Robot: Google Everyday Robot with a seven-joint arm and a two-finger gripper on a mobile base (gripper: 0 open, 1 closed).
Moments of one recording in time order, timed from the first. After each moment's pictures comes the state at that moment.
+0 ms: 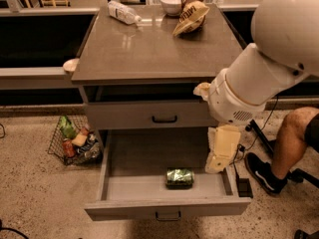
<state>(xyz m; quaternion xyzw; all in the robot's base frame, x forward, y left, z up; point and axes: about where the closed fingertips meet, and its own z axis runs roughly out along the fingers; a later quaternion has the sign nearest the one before) 0.431 -0.099 0.858 -0.70 0.68 0.06 0.18</state>
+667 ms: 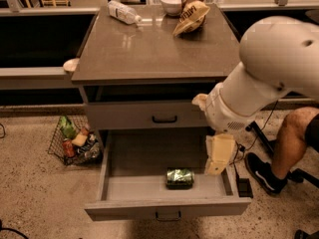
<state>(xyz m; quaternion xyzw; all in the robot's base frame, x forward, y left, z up) 0.443 -0.105 0.817 -0.71 0.68 0.06 0.17</state>
